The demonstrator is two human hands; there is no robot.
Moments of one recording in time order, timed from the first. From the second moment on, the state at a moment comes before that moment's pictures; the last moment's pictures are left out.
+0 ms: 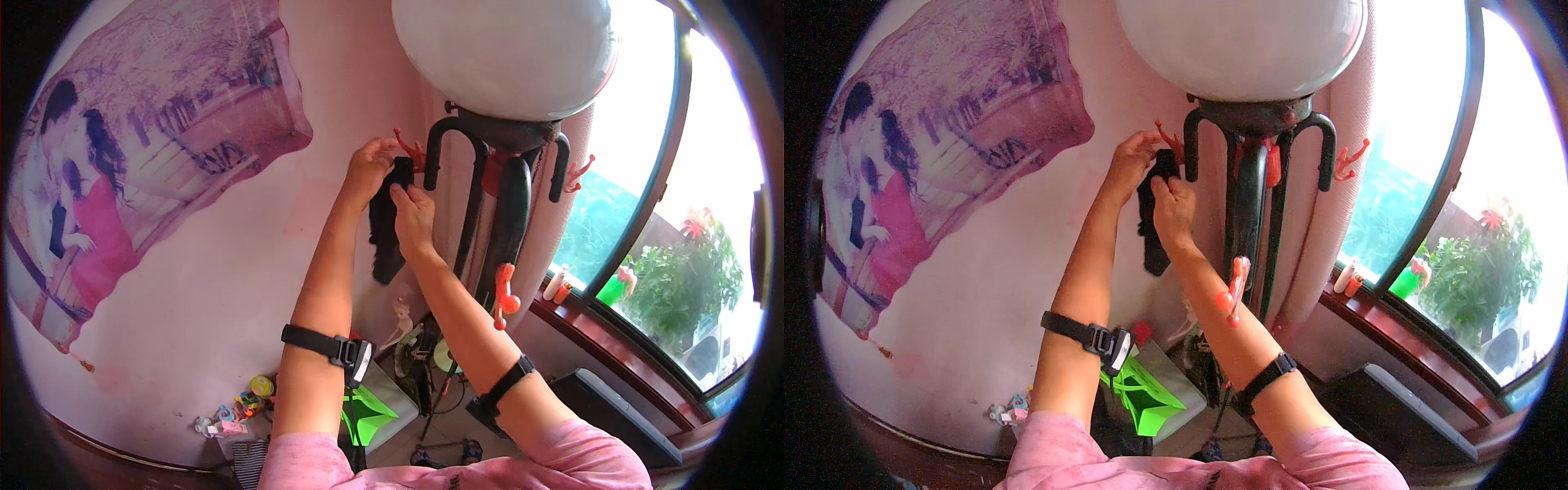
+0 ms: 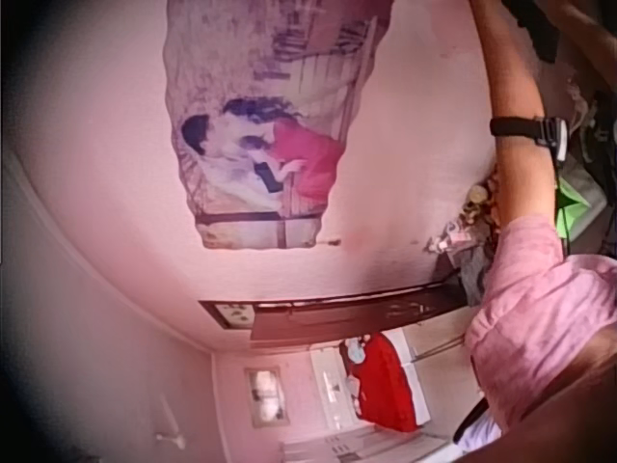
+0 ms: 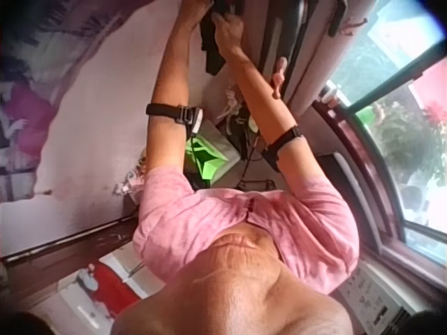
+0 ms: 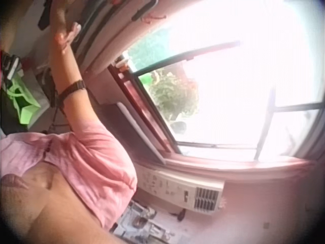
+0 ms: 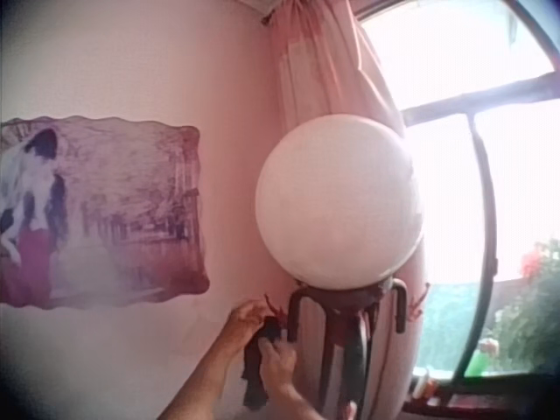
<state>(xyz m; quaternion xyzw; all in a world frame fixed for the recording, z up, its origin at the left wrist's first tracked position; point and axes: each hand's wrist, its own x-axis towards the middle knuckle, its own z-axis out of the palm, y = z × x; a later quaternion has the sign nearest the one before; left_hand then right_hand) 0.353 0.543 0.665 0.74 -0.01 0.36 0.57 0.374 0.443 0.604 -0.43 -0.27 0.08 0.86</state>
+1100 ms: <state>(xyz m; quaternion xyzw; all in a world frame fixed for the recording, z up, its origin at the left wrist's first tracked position) 0.391 0.556 0.680 0.70 -0.05 0.11 0.70 0.367 0.402 0.603 -0.23 -0.13 0.37 0.89</state>
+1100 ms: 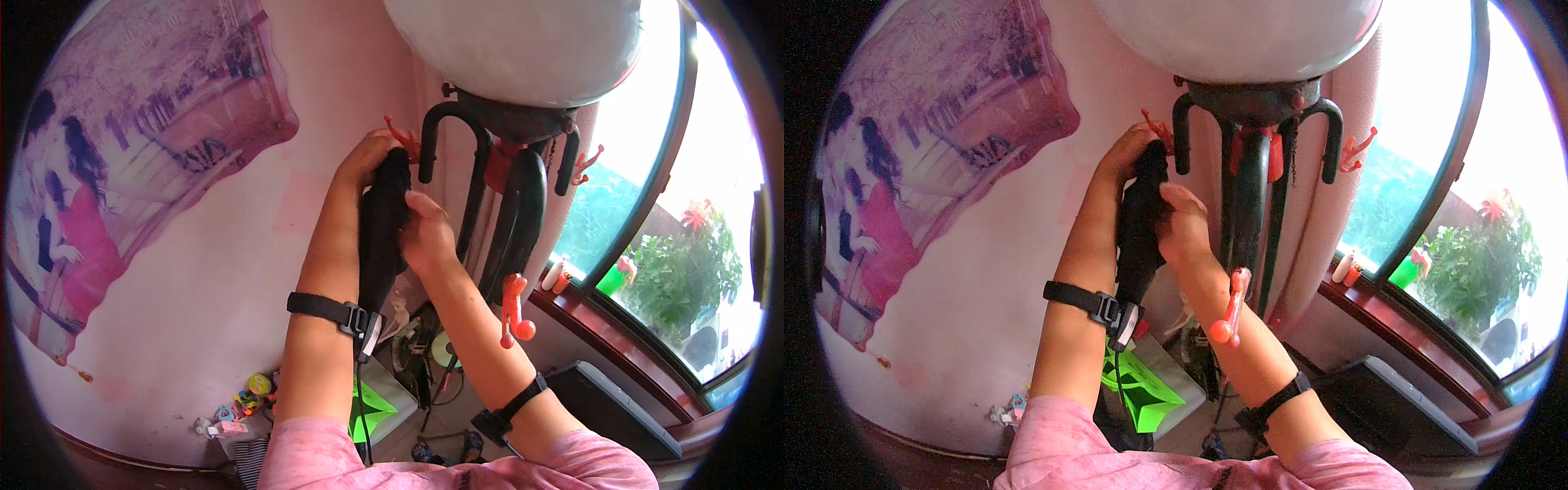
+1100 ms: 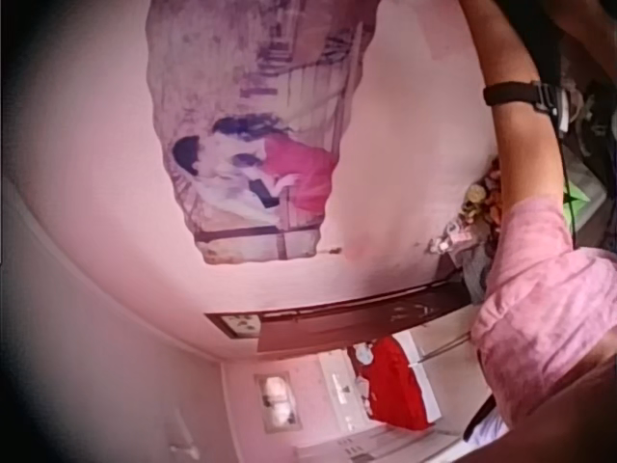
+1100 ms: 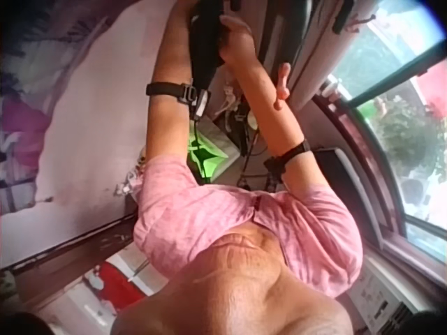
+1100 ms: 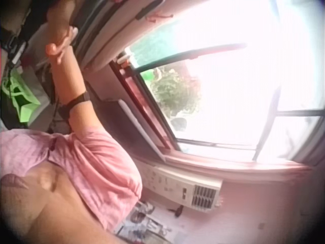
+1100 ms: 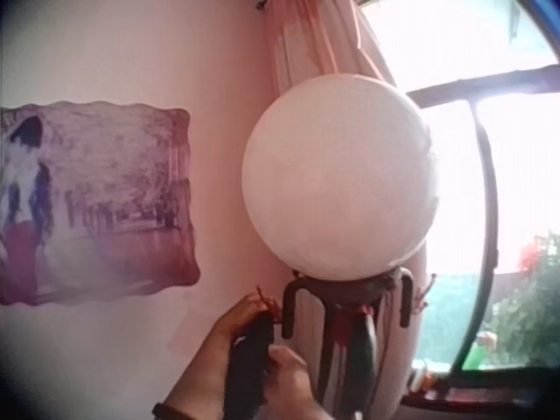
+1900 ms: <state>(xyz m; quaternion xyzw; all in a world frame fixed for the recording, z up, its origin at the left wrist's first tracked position) 0.359 0.539 0.613 0.60 0.00 0.19 0.78 0.364 0.418 0.620 -0.20 -0.09 0.31 0.93</state>
